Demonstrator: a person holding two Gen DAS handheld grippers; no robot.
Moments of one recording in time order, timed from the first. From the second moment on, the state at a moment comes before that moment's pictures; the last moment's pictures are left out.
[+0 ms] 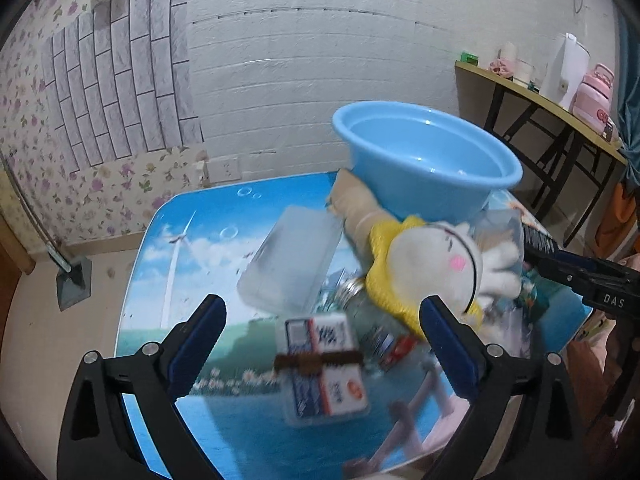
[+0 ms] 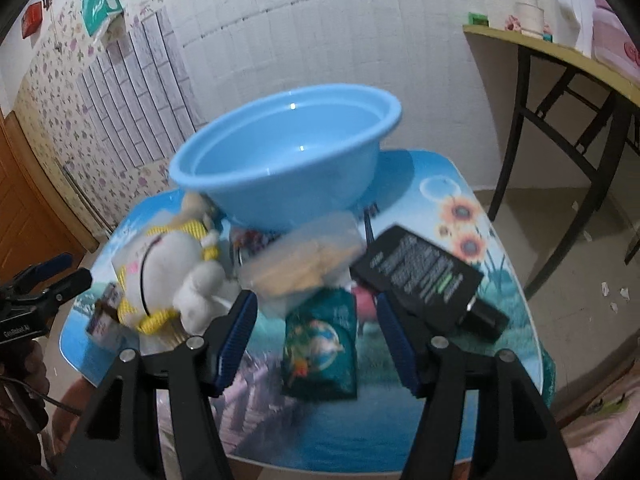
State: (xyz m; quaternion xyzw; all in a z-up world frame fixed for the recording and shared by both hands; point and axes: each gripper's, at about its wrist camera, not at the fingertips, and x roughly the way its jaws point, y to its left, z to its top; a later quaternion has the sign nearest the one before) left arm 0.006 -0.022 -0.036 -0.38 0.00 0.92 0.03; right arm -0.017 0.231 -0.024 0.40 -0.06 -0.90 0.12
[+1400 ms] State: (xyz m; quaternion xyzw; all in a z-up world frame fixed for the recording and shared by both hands) left arm 0.023 -0.035 -0.073 -0.41 0.00 0.91 0.01; right arm -0.007 0.215 -0.056 0.43 0.00 -0.89 0.12
